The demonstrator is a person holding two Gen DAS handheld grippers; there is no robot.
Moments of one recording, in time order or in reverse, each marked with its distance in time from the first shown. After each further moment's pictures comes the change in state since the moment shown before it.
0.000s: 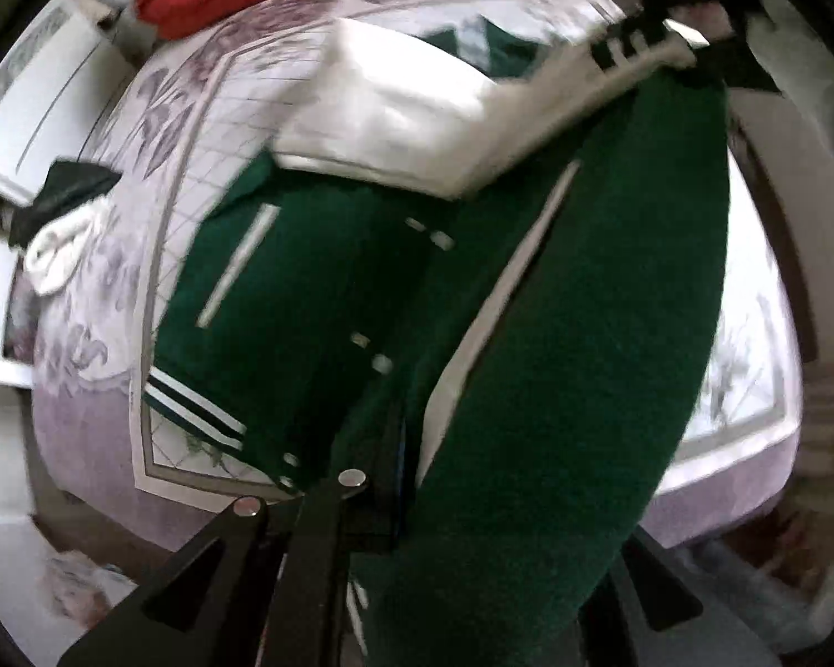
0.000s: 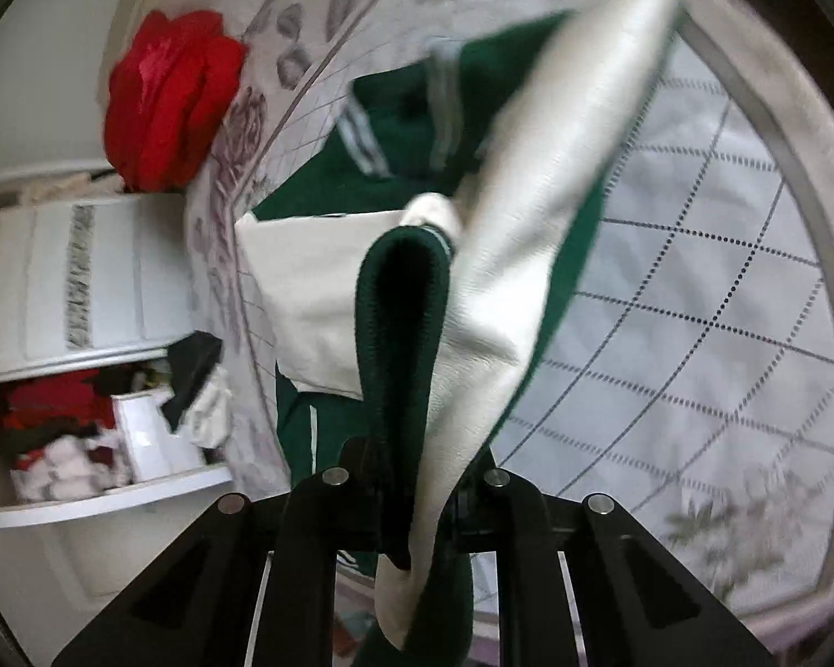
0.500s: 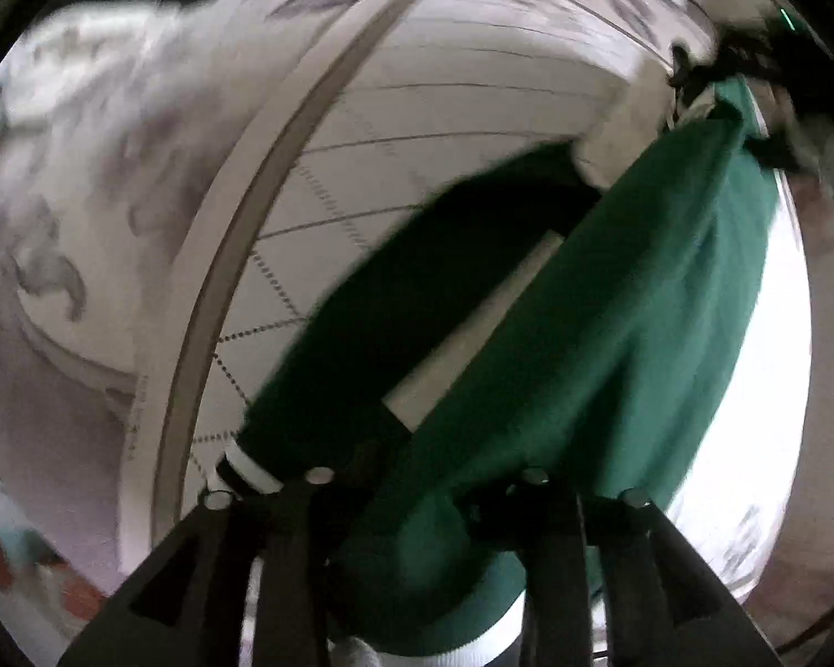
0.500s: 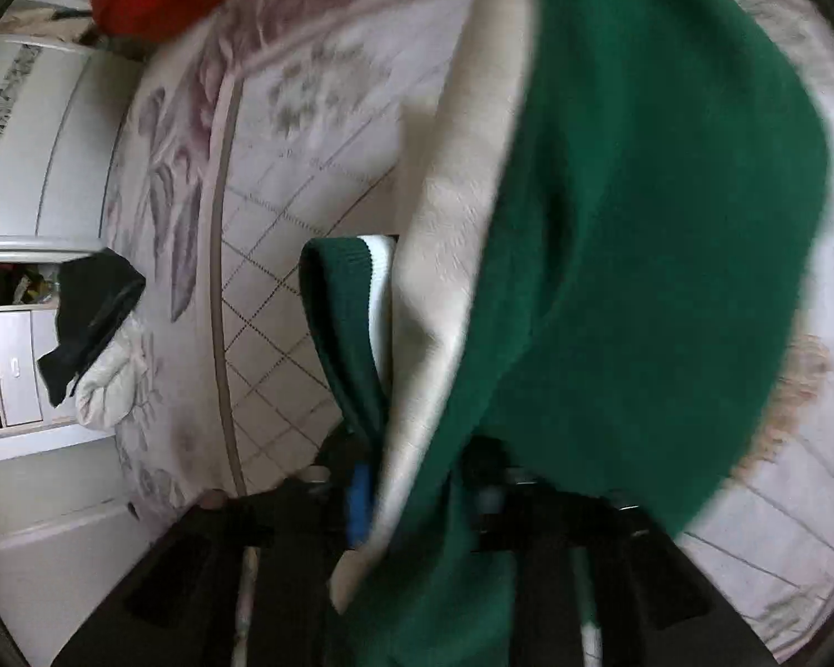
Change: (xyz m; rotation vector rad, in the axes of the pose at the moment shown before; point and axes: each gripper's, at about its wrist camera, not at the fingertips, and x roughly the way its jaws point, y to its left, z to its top) left arm 0.169 0.287 0.048 -0.443 0.087 -0.221; right arm 0.280 0.269 0.063 -0.265 0.157 -0.252
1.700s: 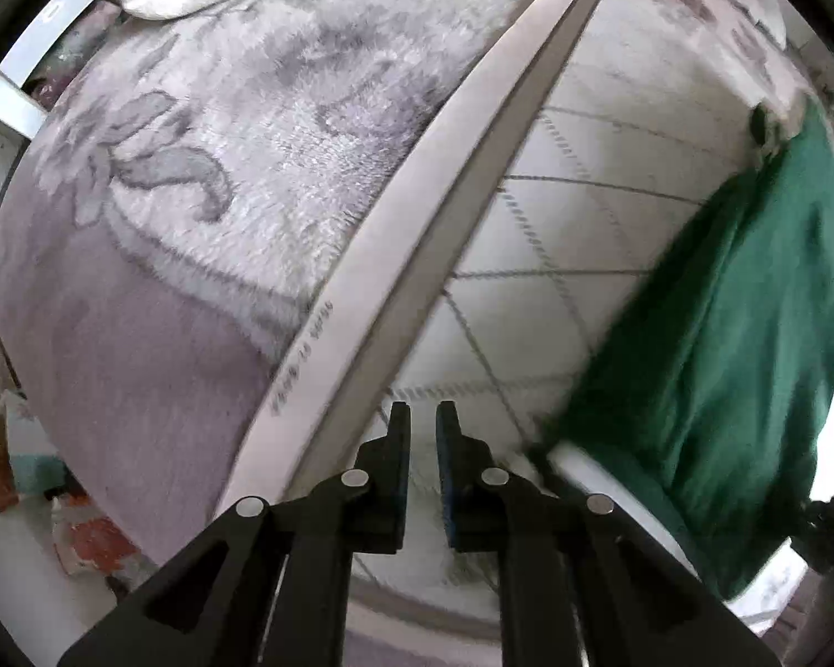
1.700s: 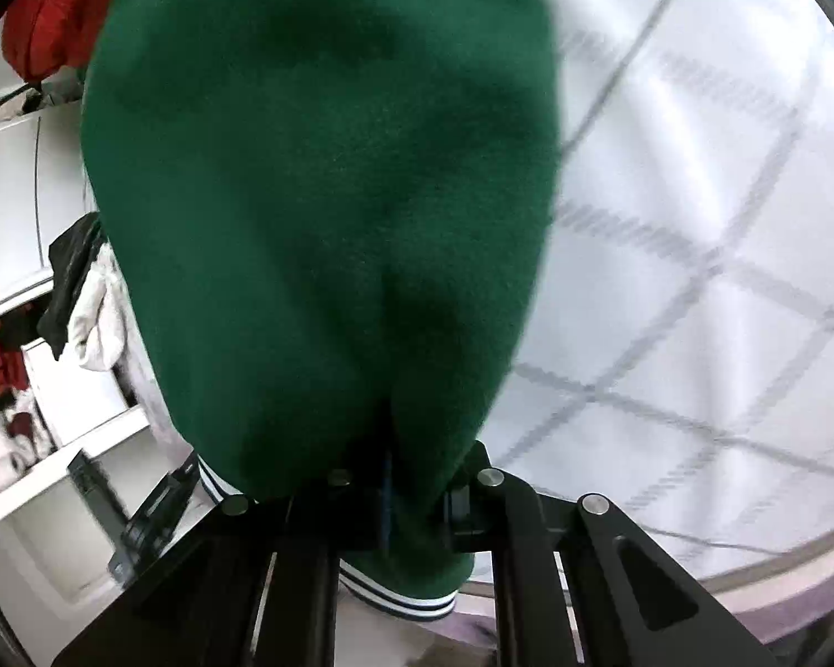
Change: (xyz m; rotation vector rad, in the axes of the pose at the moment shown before) left arm -0.030 0.086 -0.040 -0.137 0.009 0.154; right arm 0.060 -0.163 -0.291 0.319 0.092 0.109
